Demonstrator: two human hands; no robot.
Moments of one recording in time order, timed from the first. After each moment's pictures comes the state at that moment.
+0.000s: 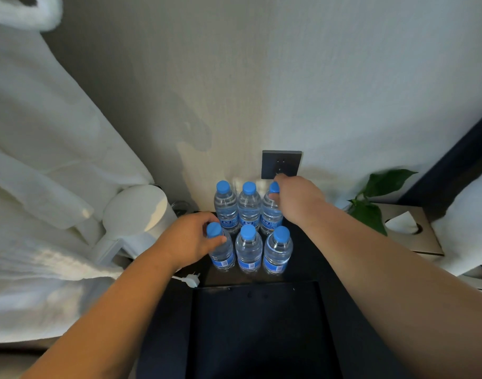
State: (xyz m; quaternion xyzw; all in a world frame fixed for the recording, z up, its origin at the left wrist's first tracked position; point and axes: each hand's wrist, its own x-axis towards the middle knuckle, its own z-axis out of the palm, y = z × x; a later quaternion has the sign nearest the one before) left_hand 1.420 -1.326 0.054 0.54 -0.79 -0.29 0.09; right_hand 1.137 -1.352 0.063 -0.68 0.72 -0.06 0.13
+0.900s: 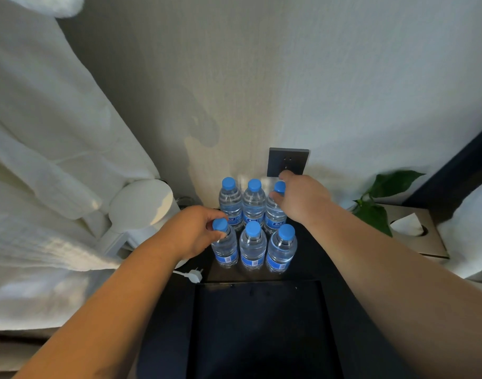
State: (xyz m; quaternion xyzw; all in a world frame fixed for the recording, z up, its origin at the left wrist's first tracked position) left_hand 1.419 -1.327 0.073 0.52 -0.79 -0.33 0.05; right_hand 1.141 -1.349 0.062 -0.66 0.74 -0.08 0.11
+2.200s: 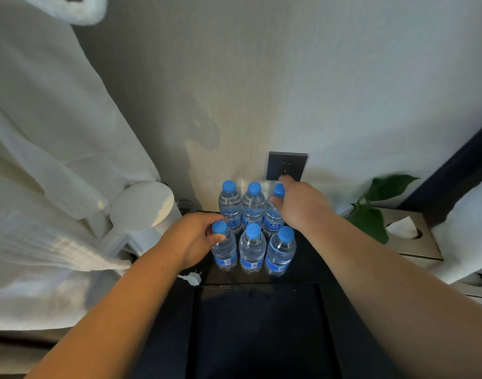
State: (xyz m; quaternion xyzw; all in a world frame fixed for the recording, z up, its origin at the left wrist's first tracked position) left_hand 1.424 -1.320 0.056 0.52 -0.79 -0.30 0.09; right_hand 1.148 -1.335 0.063 -0.65 0.74 -0.10 0.11
